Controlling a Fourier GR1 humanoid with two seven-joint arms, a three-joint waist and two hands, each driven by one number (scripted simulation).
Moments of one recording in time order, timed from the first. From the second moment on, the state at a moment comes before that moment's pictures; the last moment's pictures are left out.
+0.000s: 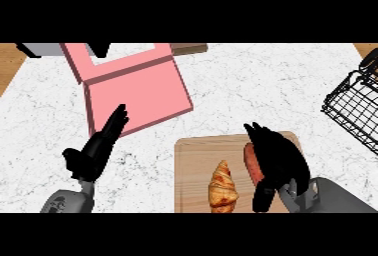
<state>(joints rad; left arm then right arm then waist) -0.11 0.20 -0.16 -1.37 0.11 -0.02 -0.10 -0.47 -0.55 0.77 -1.78 0.30 0.22 1.16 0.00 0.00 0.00</state>
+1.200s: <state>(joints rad) -0.15 0.16 -0.11 -1.33 0.07 -0.05 -0.09 -0.30 -0.38 0.62 -1.58 0.57 0.19 0.91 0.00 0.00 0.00</state>
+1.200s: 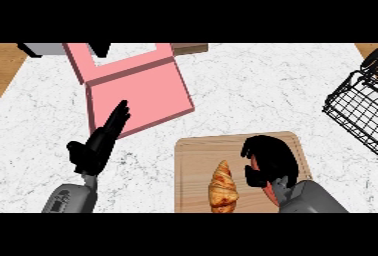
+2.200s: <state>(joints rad) -0.05 0.17 -0.01 -1.36 0.06 -0.04 -0.10 0.04 -0.67 0.07 -1.64 0.66 0.05 0.79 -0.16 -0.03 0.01</state>
